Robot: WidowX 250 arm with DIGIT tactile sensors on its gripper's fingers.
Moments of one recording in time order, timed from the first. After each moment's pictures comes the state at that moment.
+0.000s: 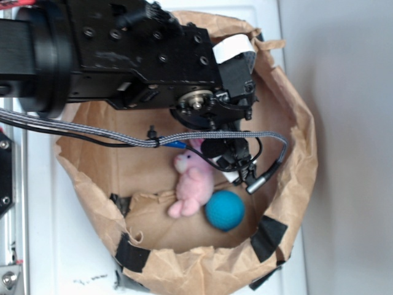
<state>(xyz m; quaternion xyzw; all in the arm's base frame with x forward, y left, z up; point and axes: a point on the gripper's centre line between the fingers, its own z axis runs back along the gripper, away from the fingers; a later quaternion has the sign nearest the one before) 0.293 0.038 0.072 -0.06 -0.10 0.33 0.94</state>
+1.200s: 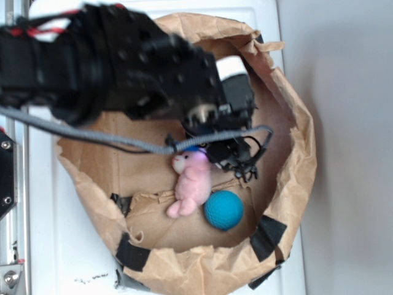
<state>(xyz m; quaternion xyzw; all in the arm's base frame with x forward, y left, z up) 0.292 0.036 0.069 -0.08 -0.09 0.35 0.93</state>
